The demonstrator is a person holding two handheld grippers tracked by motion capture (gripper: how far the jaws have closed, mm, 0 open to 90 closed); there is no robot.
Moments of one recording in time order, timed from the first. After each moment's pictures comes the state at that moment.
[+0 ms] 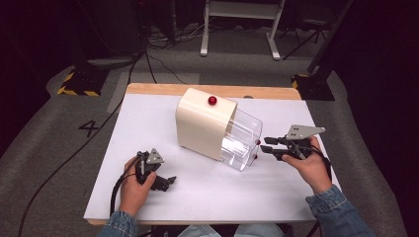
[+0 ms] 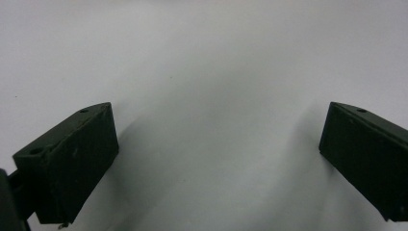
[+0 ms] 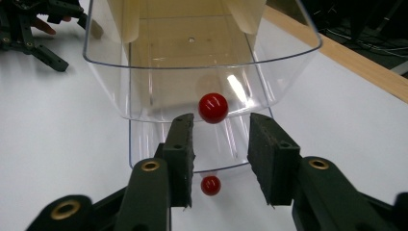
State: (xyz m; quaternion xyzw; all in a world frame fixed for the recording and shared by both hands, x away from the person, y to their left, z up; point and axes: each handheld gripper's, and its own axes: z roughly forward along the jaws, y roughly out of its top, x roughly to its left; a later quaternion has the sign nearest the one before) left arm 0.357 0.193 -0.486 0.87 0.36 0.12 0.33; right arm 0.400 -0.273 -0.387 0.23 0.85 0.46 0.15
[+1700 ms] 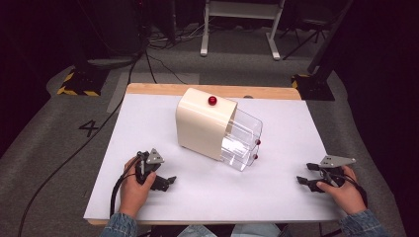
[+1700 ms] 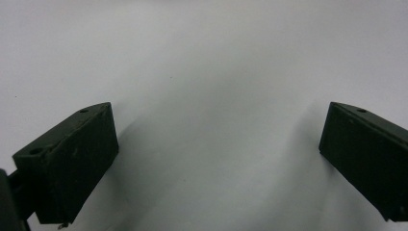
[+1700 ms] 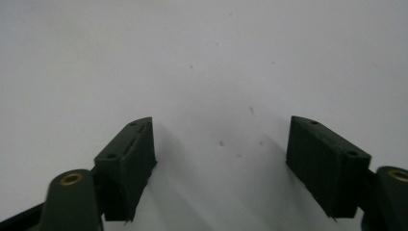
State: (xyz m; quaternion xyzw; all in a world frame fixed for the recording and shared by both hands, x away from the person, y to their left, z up) left arm 0.357 0.193 -0.486 0.87 0.36 0.12 0.33; right arm 0.360 -0.398 -0.476 0.35 0.86 0.35 0.16
